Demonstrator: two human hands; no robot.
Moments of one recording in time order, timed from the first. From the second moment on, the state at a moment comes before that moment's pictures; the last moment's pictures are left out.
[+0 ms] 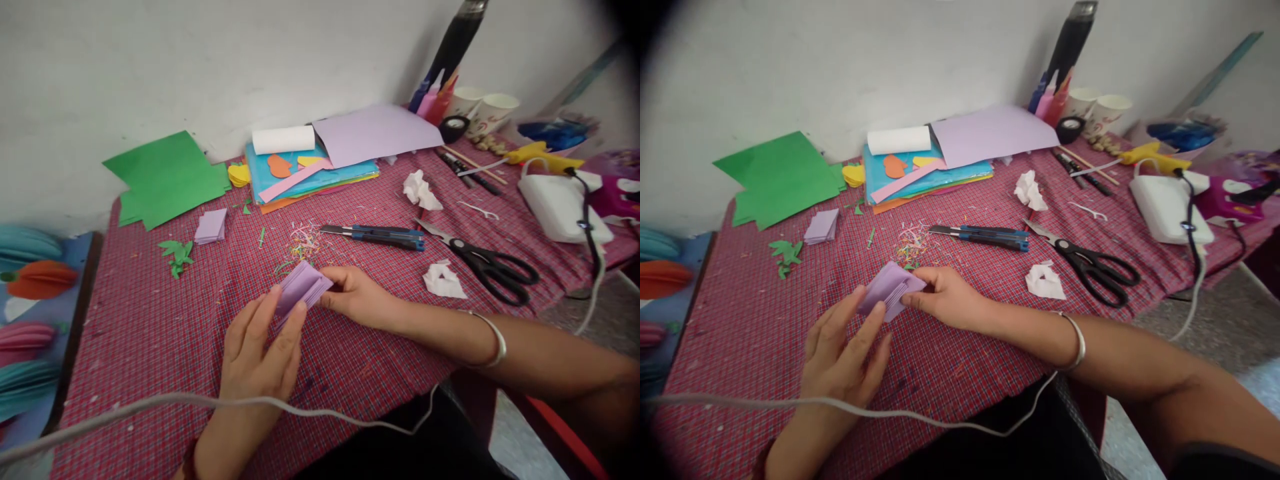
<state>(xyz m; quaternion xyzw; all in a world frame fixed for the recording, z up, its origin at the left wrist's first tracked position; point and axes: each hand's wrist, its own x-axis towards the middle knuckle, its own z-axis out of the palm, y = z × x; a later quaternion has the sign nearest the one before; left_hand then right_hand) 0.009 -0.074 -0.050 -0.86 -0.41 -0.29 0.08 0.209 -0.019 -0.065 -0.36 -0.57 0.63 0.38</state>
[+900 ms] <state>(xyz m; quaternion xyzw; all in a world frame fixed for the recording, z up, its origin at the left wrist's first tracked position) 0.008 -0.077 -0.045 -0.86 -0.41 -0.30 0.08 0.213 -0.015 -0.062 -0.35 -0.52 0.68 0.38</state>
